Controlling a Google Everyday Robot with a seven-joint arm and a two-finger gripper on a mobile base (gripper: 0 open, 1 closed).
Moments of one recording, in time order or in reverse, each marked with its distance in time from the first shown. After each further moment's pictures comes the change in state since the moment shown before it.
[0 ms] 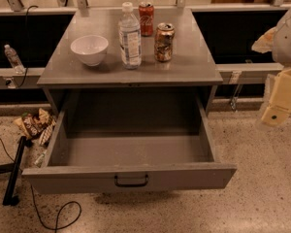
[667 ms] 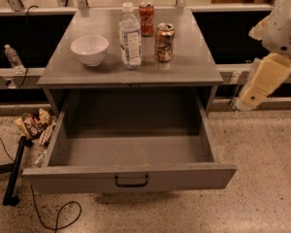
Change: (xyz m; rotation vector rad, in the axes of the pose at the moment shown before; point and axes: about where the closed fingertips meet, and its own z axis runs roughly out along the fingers) arm -0.014 -0.036 0.006 0.084 -0.085 0.097
